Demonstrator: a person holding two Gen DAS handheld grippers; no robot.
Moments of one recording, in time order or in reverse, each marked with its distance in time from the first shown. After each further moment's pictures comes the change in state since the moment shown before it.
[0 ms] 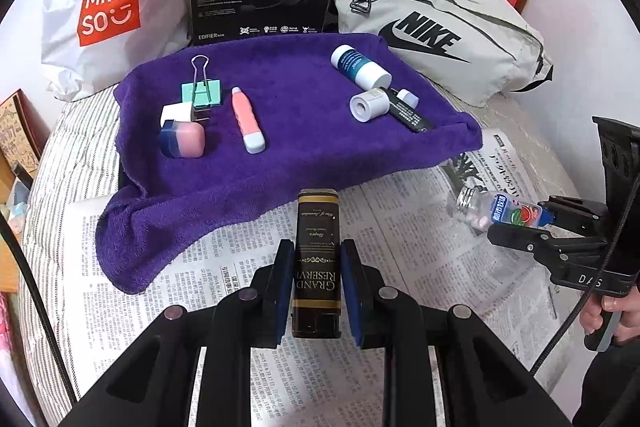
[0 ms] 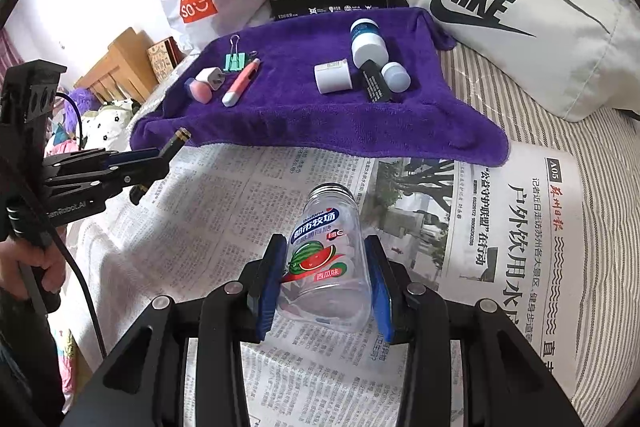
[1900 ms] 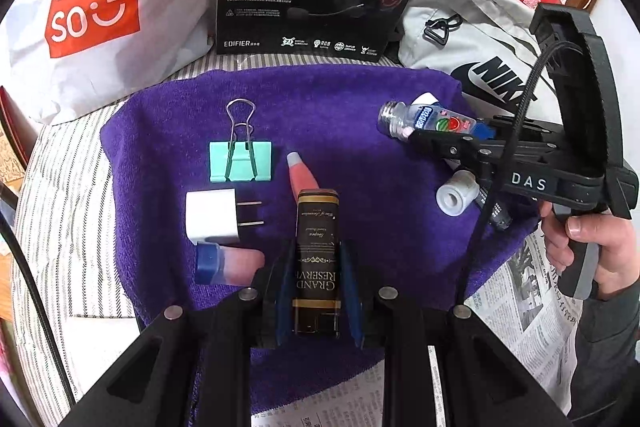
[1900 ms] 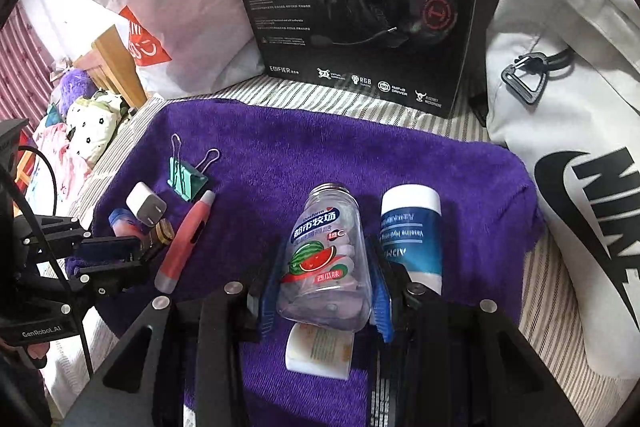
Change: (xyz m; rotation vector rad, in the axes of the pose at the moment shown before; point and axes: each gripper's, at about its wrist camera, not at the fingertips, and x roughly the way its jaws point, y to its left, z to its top) left arm 0.065 0.065 0.089 -0.078 0.046 -0.023; right arm 0.132 0.004 0.194 -0.161 0.022 -0.006
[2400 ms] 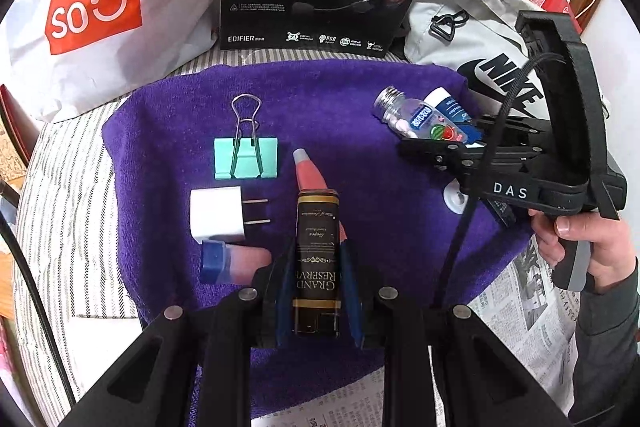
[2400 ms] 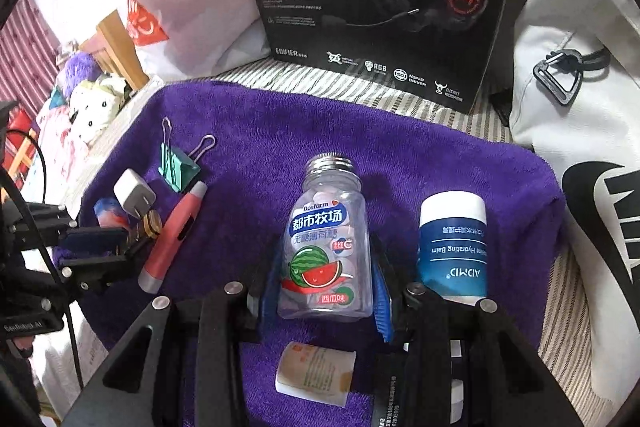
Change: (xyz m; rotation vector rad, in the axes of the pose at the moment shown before) left arm 0.003 0.001 0.001 -0.001 0.018 0.014; right arm 0.021 0.005 0.000 -0.059 0.037 0.002
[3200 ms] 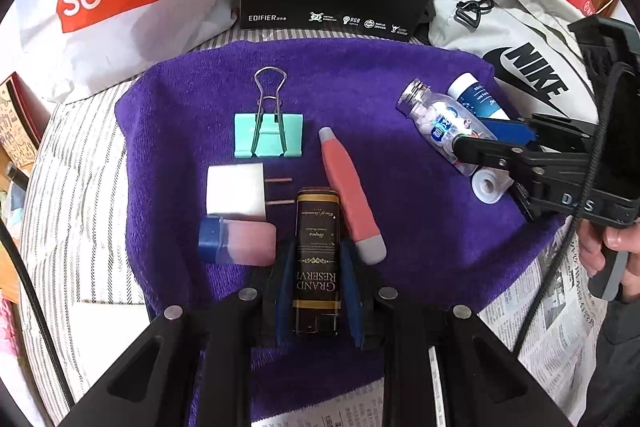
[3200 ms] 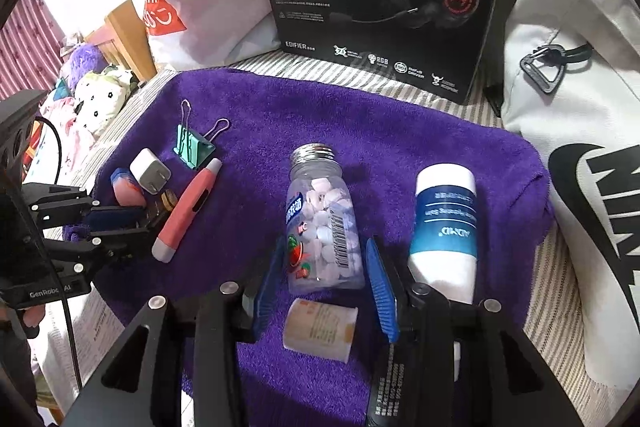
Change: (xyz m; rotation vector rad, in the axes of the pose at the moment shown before) left arm 0.010 0.005 -0.003 -0.023 0.043 0.073; right arm -0.022 -0.001 -0.013 -0.003 0.008 0.011
